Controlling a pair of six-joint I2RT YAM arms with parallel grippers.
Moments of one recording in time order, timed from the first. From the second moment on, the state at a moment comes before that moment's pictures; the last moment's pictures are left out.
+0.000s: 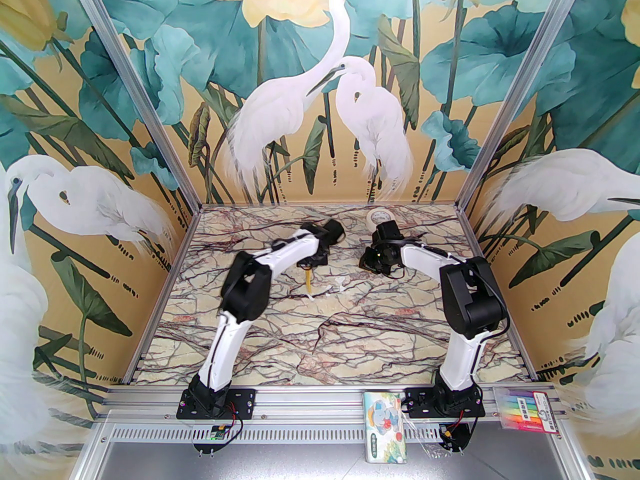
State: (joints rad) left arm -0.66 2.37 2.01 -1.14 -0.45 -0.74; right arm 0.29 1.89 1.22 -0.43 -0.37 0.57
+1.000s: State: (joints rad) left arm -0.54 1.92 1.47 -0.73 0.07 -0.72; right arm 0.39 2.07 1.40 -0.37 -0.59 0.58
